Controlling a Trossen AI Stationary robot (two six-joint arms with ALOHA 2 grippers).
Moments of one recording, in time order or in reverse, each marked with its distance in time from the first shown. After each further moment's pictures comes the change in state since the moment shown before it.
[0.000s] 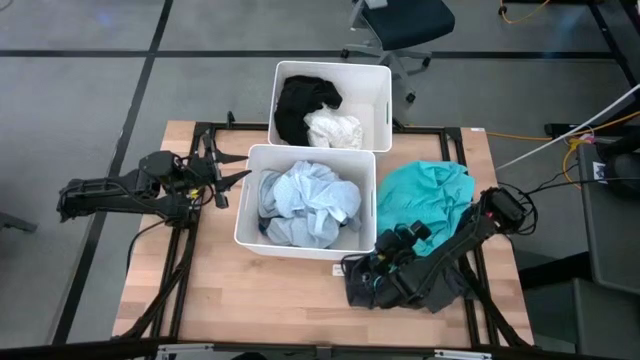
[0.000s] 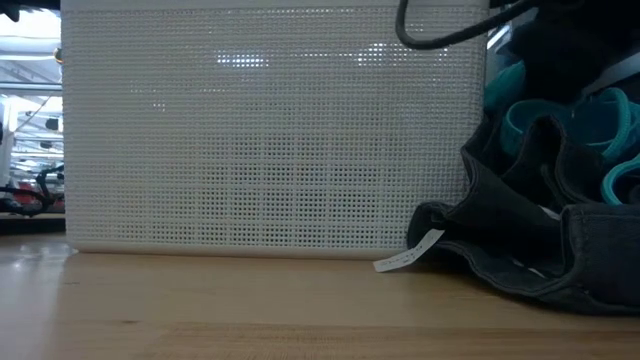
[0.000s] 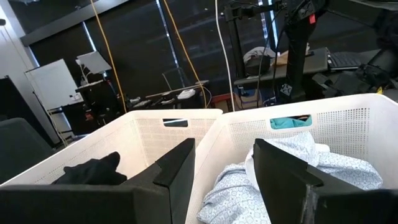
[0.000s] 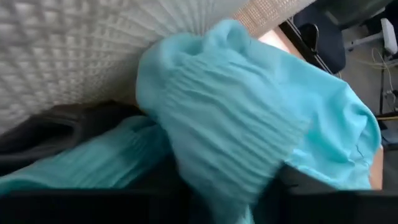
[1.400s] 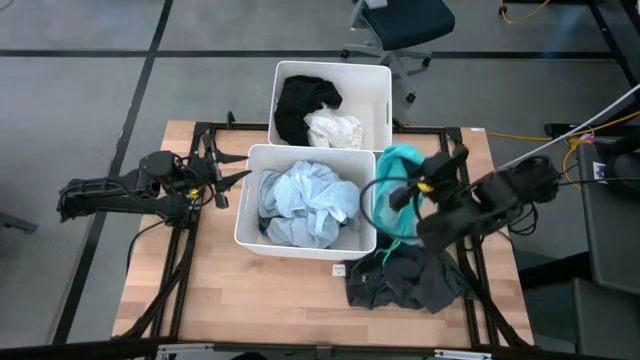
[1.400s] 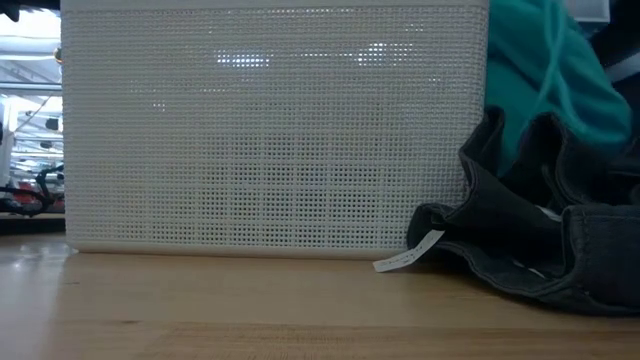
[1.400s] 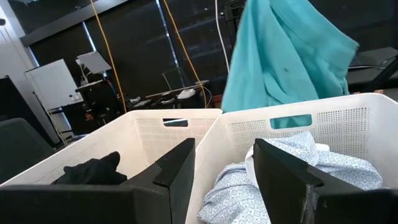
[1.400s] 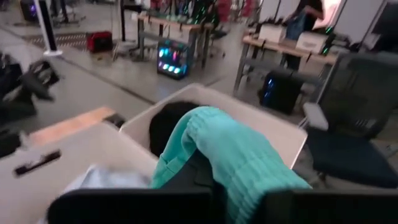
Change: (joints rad) left arm 0.000 0.000 0.000 0.000 0.000 0.001; right arm -0.136 -0.317 0.612 -0.033 0.606 -0.490
